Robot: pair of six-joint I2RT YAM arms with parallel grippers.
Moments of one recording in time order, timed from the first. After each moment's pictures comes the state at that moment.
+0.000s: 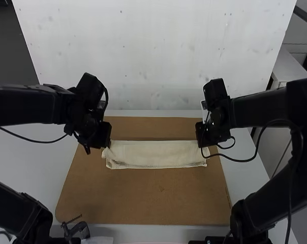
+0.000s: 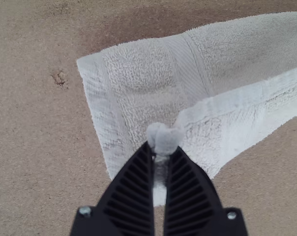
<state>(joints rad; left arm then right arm) -0.49 1.26 0.71 -0.50 -0.05 -0.24 0.27 1.30 0.61 -0.29 0.11 0.02</state>
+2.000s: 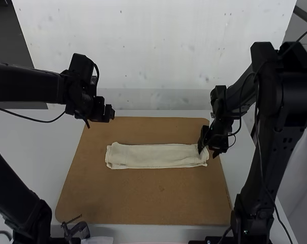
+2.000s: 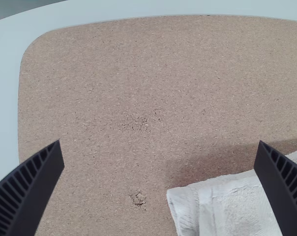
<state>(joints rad) -0.28 1.43 0.85 -0.29 -0.06 -0.15 0.08 1.73 0.80 -0.33 -0.04 0.16</state>
